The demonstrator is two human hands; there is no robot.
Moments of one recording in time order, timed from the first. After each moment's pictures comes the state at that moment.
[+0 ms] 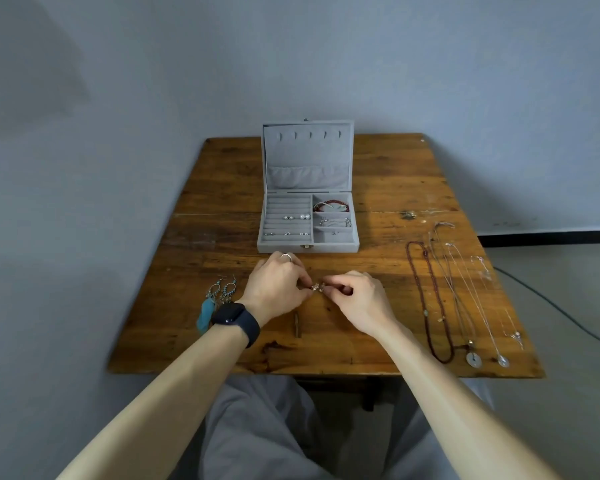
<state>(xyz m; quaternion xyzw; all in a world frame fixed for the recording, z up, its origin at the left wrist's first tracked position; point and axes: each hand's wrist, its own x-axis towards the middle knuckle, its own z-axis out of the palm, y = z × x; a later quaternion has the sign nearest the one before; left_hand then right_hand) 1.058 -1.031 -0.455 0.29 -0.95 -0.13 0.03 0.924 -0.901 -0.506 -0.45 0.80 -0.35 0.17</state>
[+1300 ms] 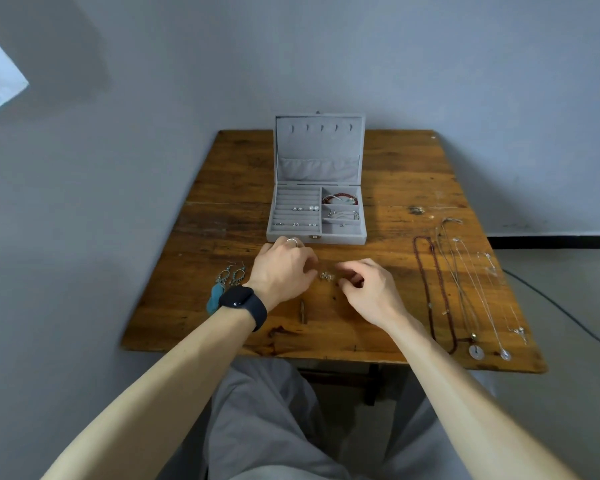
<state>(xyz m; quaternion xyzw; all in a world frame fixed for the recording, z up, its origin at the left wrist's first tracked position) 1.062 -1.026 -0.443 0.30 -0.95 -0.09 0.04 0.927 -0.890 -0.493 -0.44 0.80 -0.36 0.18</state>
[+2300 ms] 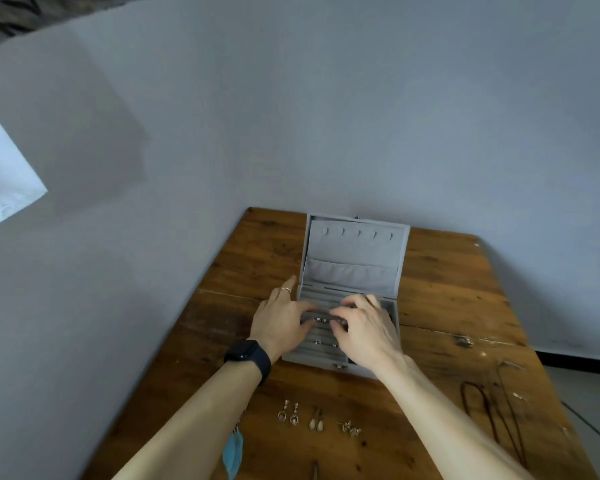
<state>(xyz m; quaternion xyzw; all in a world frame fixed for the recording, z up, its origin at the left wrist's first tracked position) 1.010 -1.164 -0.453 0.38 -0.91 -0.14 0.06 0.857 -1.058 -0.464 -0.59 0.79 -0.16 0.02</state>
